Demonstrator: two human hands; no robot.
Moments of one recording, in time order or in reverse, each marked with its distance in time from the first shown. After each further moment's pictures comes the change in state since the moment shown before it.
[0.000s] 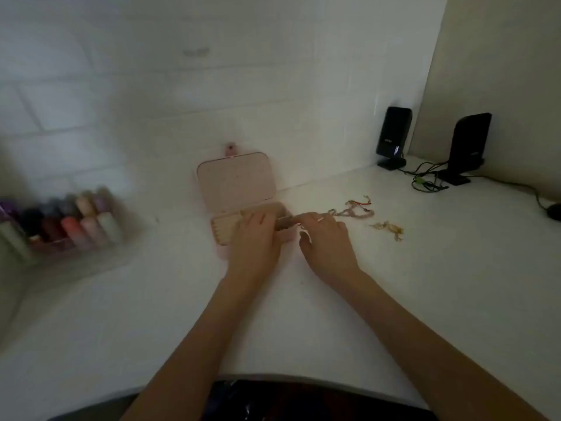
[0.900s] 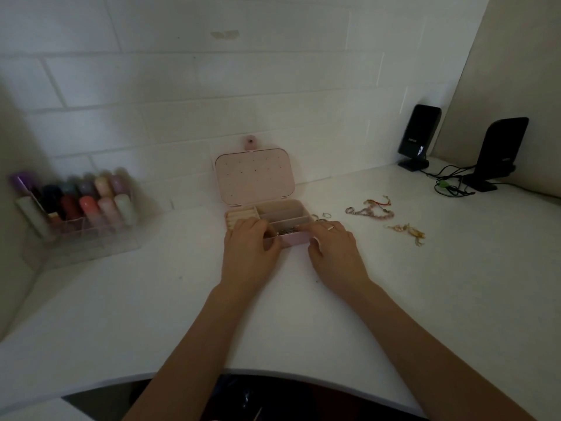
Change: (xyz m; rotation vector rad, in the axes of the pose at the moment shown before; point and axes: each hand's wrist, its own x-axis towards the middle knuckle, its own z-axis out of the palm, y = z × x) left_hand -0.025 -0.016 -0.017 -0.162 -0.009 -0.259; right_hand -0.008 -0.006 0.016 0.158 -0.047 -0.011
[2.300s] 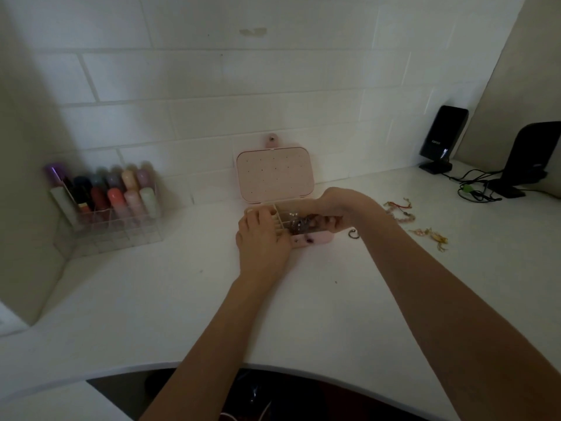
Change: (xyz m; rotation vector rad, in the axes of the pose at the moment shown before) left_hand 0.005 0.004 -0.004 -0.004 -0.021 -0.275; right_hand 0.097 -0.048 -0.040 0.454 -0.695 0.666
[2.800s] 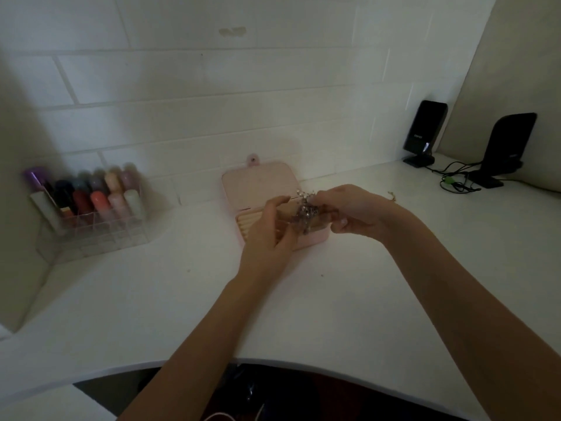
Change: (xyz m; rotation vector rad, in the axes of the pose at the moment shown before) left_hand -0.017 0.019 -0.004 -0.535 -0.091 0.239; right_hand -0.043 0.040 -0.021 0.452 -0.054 -0.274
